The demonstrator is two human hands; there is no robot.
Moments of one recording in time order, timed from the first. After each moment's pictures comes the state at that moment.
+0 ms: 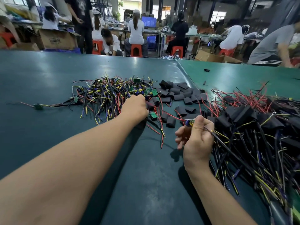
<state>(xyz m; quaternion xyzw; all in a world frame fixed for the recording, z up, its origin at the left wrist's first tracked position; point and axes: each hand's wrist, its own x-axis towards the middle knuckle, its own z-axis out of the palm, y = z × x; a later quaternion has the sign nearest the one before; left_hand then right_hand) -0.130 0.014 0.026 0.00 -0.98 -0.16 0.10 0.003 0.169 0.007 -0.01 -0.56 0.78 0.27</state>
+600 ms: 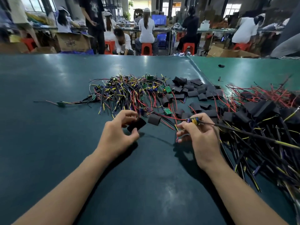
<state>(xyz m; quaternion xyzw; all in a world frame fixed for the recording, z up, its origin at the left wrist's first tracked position) 0.005 -0.061 -0.003 -0.08 -0.86 -0.44 0.24 0.006 0.161 0.005 0.04 -0.62 0.77 0.14</state>
